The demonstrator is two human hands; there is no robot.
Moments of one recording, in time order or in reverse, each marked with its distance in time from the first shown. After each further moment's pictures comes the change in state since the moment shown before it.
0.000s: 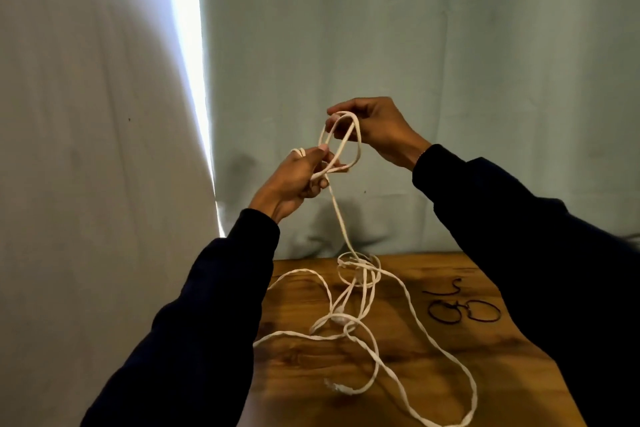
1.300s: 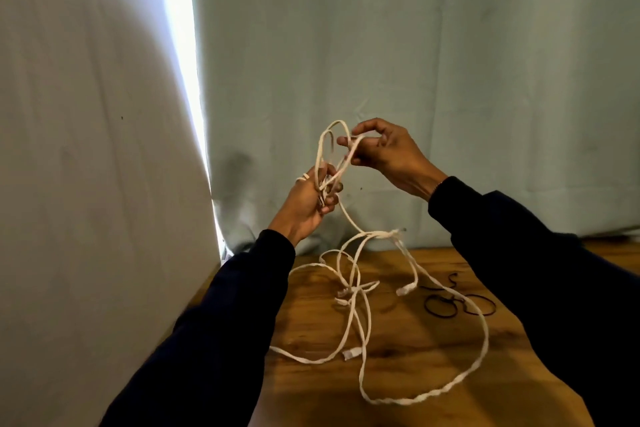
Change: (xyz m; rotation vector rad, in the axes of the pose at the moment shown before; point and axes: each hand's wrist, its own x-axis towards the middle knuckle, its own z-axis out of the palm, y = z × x) left_hand 0.006 -0.057 0.024 -0.404 -0.022 -0.080; right_hand -0.039 0.036 -0.015 0.207 0.024 0.101
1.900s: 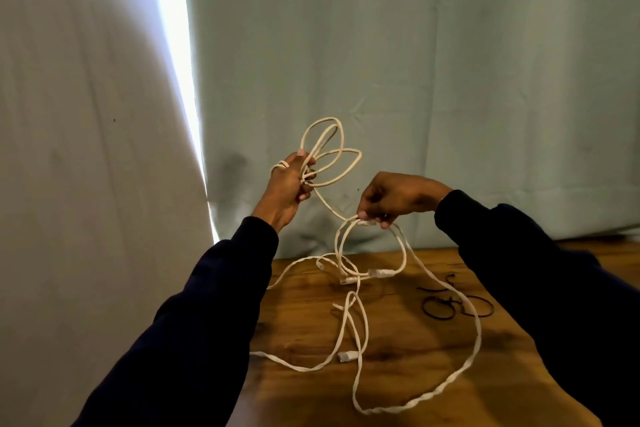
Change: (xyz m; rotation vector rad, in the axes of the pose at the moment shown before) left_hand 0.017 0.022 -0.021 0.239 0.152 0.154; right_hand -0.019 0.020 -0.024 -0.799 -0.467 0.433
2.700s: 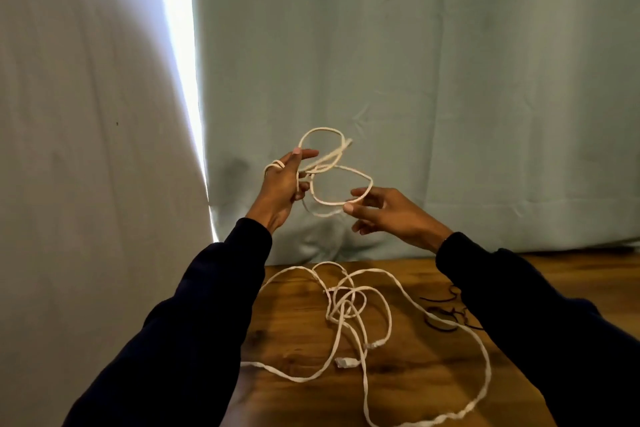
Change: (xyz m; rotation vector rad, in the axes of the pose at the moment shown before) left_hand 0.008 0.007 -0.009 0.036 0.063 0.060; right_hand -0.001 0.006 0.044 0.516 0.300 -0.113
